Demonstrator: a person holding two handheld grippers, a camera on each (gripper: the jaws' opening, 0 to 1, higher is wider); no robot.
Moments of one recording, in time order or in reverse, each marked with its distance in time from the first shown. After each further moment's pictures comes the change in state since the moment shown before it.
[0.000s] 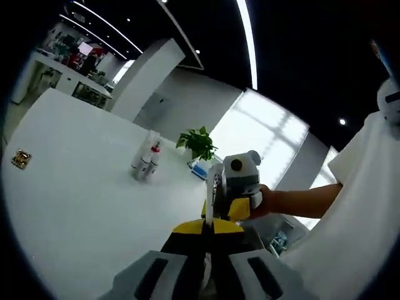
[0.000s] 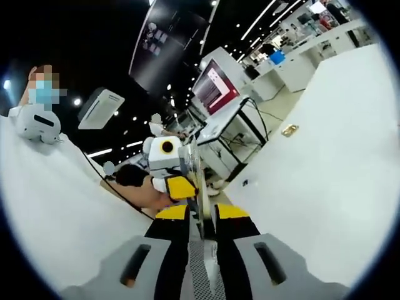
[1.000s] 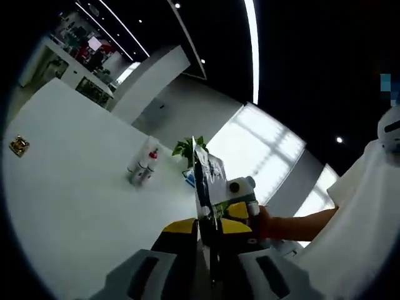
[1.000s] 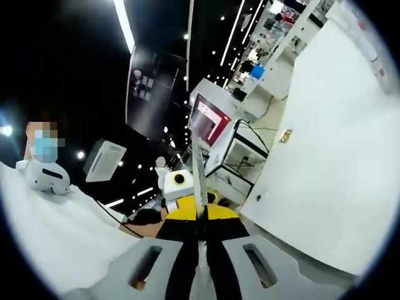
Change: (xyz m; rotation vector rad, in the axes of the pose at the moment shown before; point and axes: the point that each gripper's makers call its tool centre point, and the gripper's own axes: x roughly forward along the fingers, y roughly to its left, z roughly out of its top) left arm 0.001 -0.003 0.008 -0.048 -0.052 -0.043; right arm -0.018 0.010 0.025 0.268 -0.285 0.064
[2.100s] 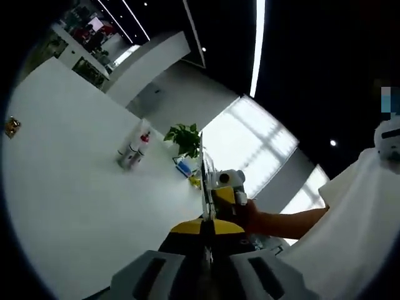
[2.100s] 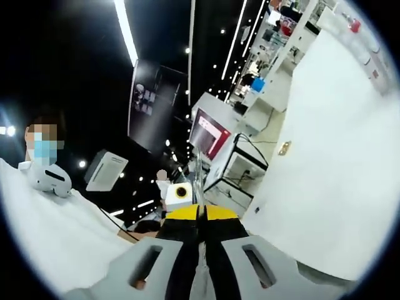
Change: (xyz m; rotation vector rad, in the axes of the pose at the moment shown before) left arm 0.004 -0.003 -0.013 -0.068 0.072 -0.037; right arm -0.009 -0.009 0.014 -0.028 -0.093 -0.005
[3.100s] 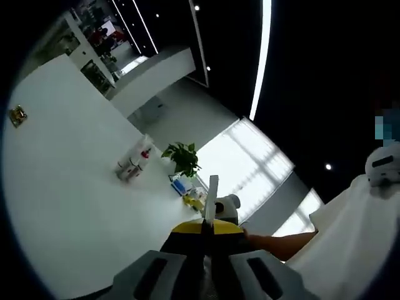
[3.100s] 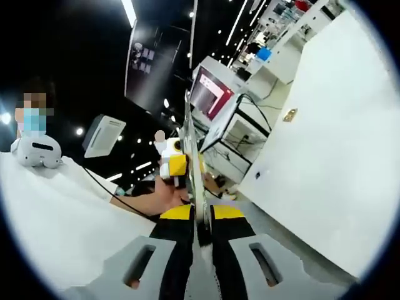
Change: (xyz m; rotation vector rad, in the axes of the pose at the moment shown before) left arm -0.018 -0.003 0.029 -0.121 -0.153 -0.073; right arm 0.016 0.002 -0.068 -0.054 0.321 0.016
